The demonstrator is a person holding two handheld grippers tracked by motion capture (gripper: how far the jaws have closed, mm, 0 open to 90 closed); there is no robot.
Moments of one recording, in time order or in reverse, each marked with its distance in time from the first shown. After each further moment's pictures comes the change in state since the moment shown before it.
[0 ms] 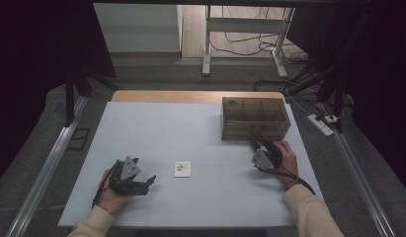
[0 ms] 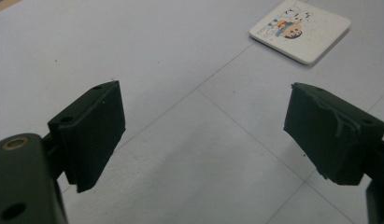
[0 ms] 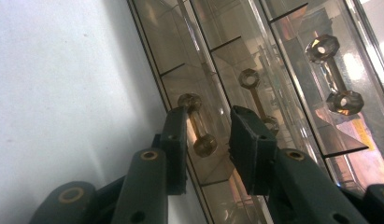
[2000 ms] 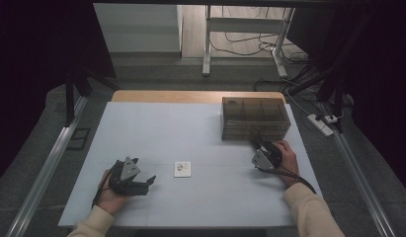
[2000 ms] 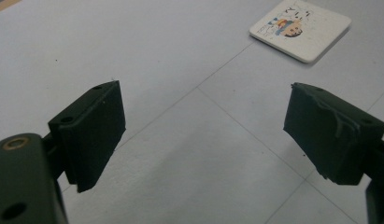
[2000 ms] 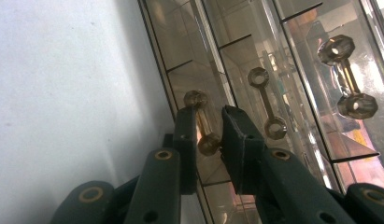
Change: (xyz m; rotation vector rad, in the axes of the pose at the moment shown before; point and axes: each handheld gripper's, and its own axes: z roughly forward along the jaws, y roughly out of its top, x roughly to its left) left arm 0.000 -0.001 -0.001 -0.001 0.001 0.003; right arm -0.001 -0.004 0.003 -0.017 0.018 -0.058
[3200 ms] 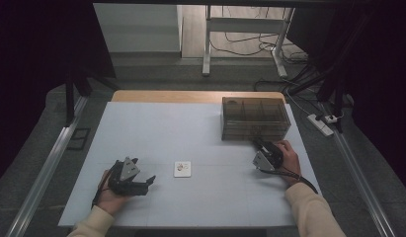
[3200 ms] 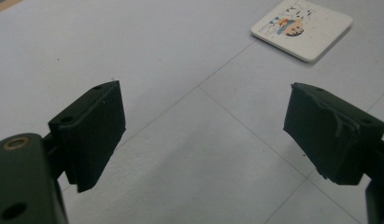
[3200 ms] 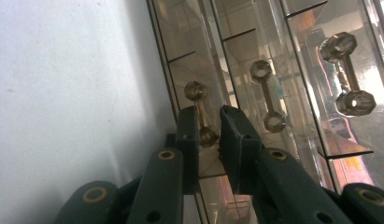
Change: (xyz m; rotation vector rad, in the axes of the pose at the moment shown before) left arm 0.000 -0.001 0.000 0.001 0.004 -0.001; right arm 0.000 -0.005 -0.002 0.004 -0.004 -0.061
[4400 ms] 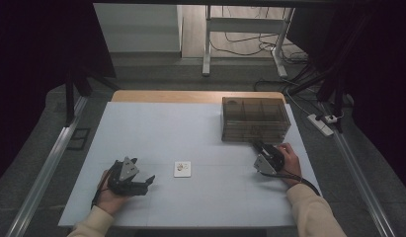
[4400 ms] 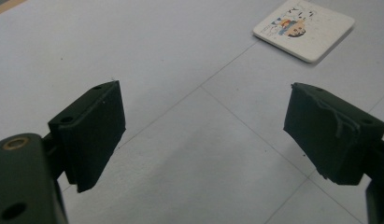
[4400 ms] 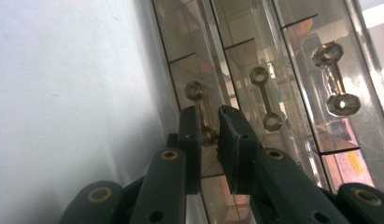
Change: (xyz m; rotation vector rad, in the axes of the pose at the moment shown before) left arm 0.001 -0.001 -0.001 -0.002 0.007 -0.005; right arm 0.005 0.003 -0.013 -0.025 -0.001 0.013
